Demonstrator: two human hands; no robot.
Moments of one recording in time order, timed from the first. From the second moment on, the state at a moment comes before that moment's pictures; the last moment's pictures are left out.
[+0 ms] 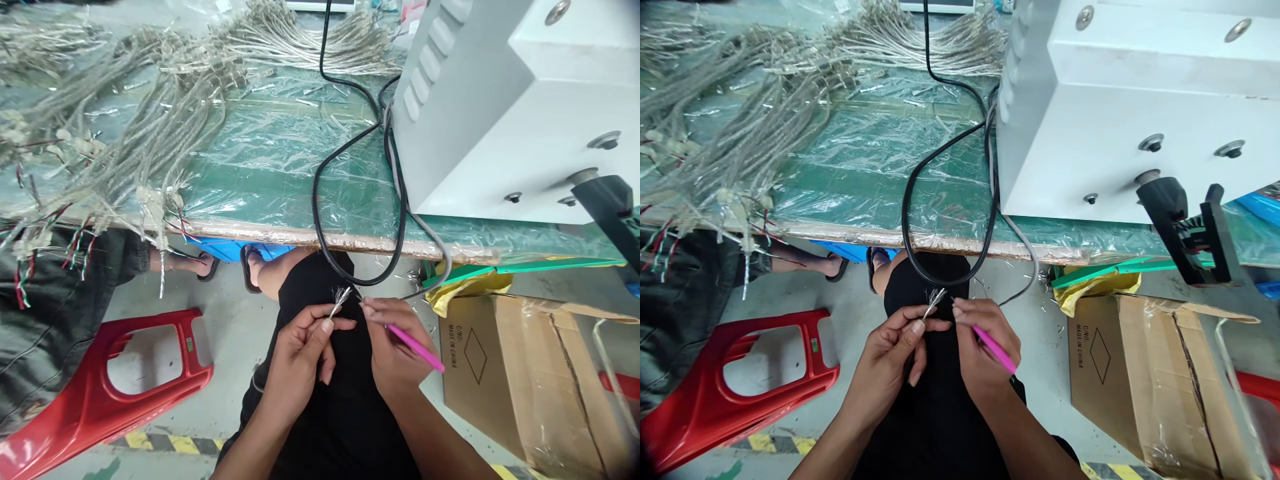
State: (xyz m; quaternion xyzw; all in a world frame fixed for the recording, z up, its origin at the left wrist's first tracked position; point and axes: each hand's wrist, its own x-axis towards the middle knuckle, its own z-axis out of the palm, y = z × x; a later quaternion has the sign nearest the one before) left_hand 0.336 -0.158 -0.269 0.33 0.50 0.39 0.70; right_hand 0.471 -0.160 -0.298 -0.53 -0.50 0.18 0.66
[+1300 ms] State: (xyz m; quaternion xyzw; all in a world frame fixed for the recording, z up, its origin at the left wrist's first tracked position) left_hand 0.339 -0.158 -0.275 0.32 0.50 0.40 0.70; right_hand 0.468 -0.154 -0.297 -0.56 -0.51 0.24 0.61
